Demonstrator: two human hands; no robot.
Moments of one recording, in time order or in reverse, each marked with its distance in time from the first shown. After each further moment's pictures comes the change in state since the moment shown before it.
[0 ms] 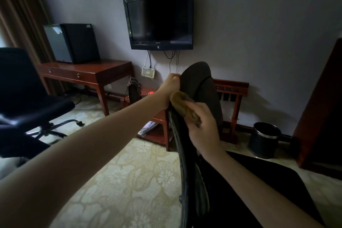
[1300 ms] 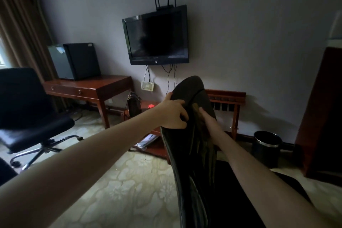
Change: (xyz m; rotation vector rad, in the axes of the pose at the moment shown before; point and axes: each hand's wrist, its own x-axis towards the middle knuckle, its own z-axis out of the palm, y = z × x) left_hand -0.040 0.021 0.002 1.267 -0.386 0.424; right_hand 0.066 0.065 -0.045 0.384 -0.094 0.671
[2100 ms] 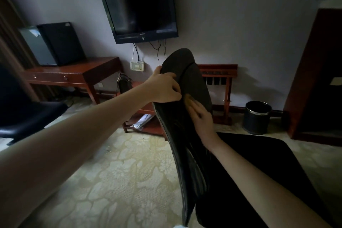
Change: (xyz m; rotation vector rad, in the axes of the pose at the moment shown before) left_hand -0.003 0.006 0.002 0.015 0.024 -0.022; right_hand -0.039 0.070 0.014 -0.111 0.080 -0.507
